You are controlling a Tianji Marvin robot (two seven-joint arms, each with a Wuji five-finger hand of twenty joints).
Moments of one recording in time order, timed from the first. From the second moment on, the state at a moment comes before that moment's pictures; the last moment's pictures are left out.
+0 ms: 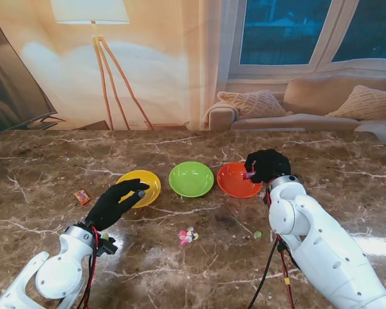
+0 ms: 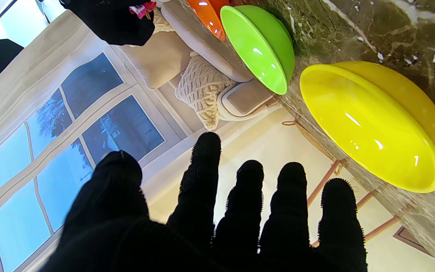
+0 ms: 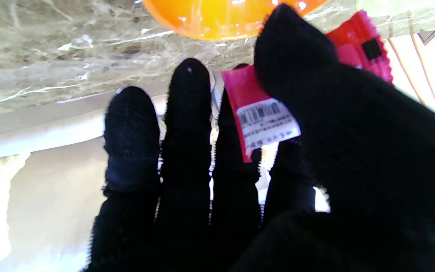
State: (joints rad) left arm 1.77 -1.13 -1.34 -1.69 0.36 -0.24 0.08; right arm -1.33 -1.11 1.12 -1.40 -0.80 0.23 -0.16; left_hand 0.70 -0.02 0.02 0.09 0.69 0.08 0.22 0.29 0.51 0.18 0.15 0.23 0.41 0.17 0.12 0.27 0.04 0.28 0.55 0.32; right_hand 0.76 -1.10 1.09 -0.28 1.04 -0.35 0.87 0.98 1.26 -0.07 0.47 0.73 1.16 0.04 0.69 0.65 0.85 0.11 1.28 0.55
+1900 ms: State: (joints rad) left arm 1.78 -1.13 -1.35 -1.70 0.39 -0.24 0.09; right arm -1.82 -1.06 1.31 -1.67 -1.15 0.06 -0.16; left_hand 0.70 -0.02 0.02 0.09 0.69 0.08 0.22 0.29 0.51 0.18 0.15 0.23 0.41 0.17 0.12 0.27 0.04 0.28 0.55 0.32; right_hand 0.39 -1.02 1.17 -0.21 0.89 -0.08 0.48 0.43 1.06 -0.04 0.52 0.77 0.96 -0.01 0.85 0.80 0.63 0.11 1.27 0.60
